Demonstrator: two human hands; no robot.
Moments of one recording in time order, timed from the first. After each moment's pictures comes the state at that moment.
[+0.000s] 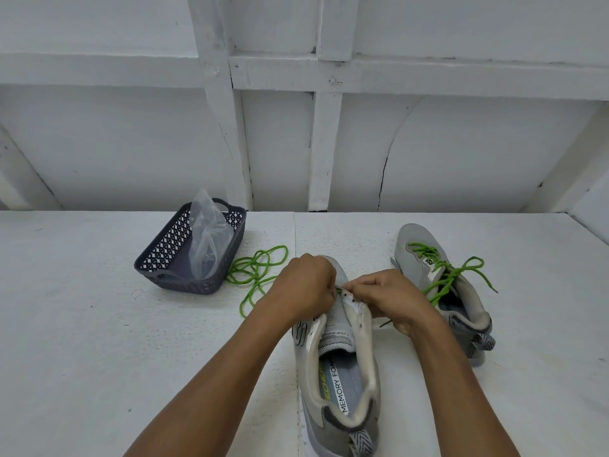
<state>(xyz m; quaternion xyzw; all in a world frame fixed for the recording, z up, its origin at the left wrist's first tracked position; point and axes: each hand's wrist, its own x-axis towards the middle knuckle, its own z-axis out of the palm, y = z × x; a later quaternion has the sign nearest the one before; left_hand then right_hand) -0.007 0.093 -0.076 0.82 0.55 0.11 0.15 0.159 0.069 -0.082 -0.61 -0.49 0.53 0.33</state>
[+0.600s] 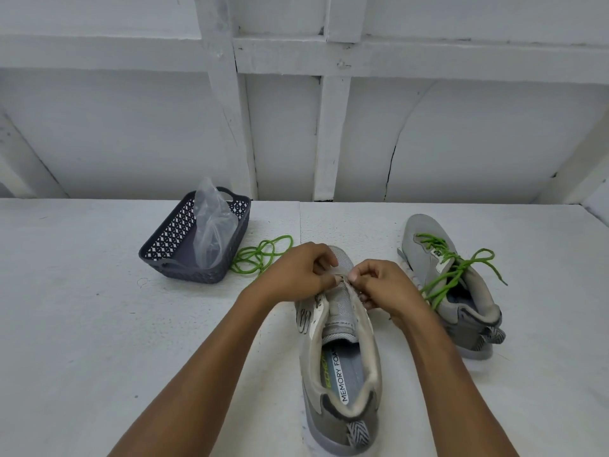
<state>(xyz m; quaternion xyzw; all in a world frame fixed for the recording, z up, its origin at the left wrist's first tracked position) -0.031 0.106 -0.086 0.76 0.51 0.20 0.34 0.146 0.075 -0.096 -0.64 -0.50 0.47 0.34</state>
